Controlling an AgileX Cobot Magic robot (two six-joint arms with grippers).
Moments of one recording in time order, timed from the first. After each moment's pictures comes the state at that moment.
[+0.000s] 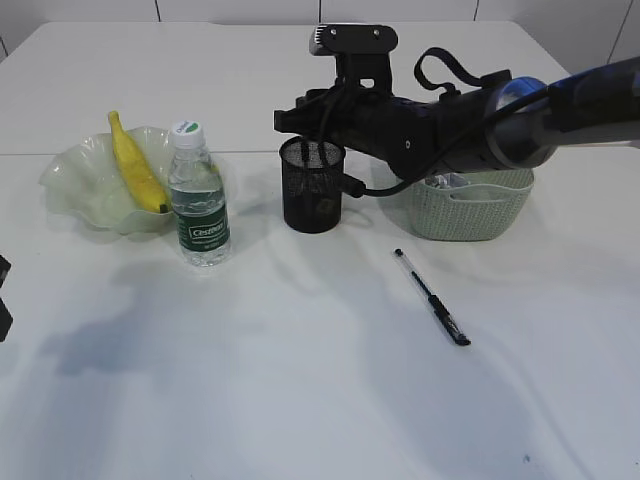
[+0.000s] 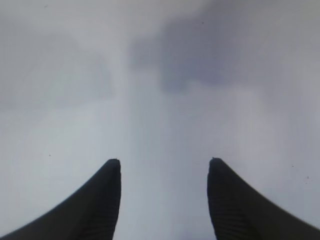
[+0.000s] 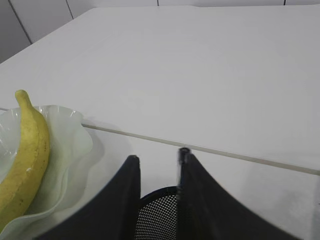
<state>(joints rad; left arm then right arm) -0.08 1.40 -0.83 -0.16 0.86 -0.03 0.42 2.20 -1.56 0.12 -0.27 0.02</state>
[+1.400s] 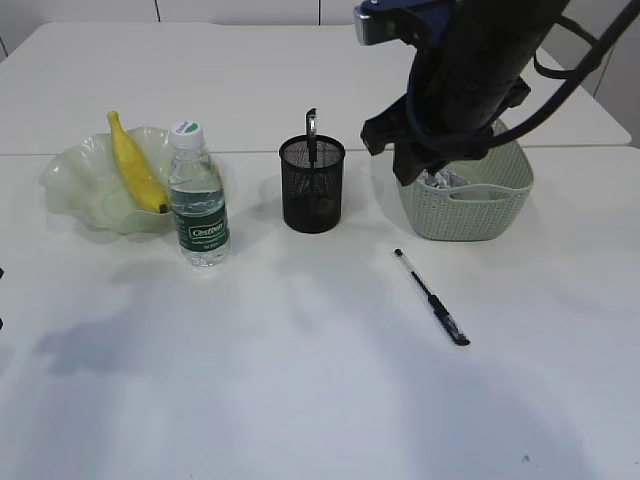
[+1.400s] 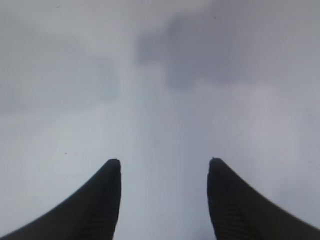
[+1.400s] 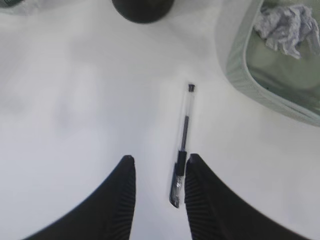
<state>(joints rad) -0.08 1.40 -0.83 -0.11 0.86 -0.03 0.42 1.82 -1.60 -0.05 1.02 0.01</state>
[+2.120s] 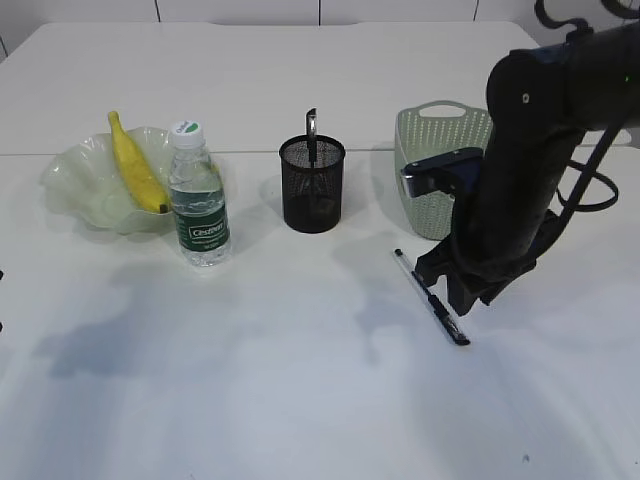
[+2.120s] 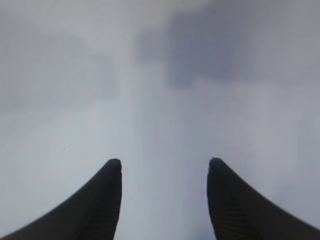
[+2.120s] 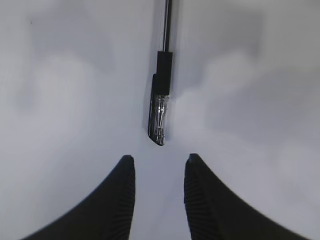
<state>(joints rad) -0.08 1.40 -0.83 -0.11 0.88 -0.03 0.32 1.91 -1.33 -0.01 1.00 -0.06</state>
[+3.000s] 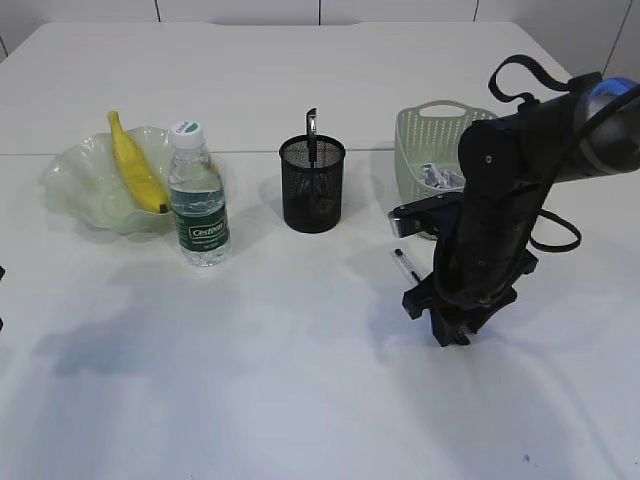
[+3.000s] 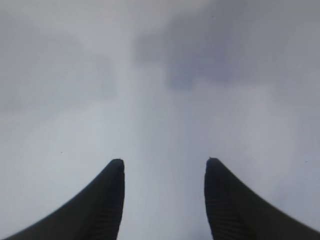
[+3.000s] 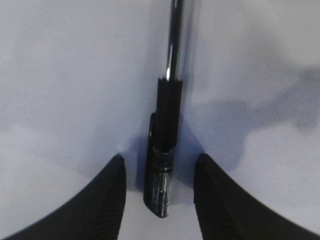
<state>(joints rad) -0.08 1.40 -0.83 -0.12 0.87 -0.03 0.31 2.08 -1.32 -0.01 0.87 -0.06</state>
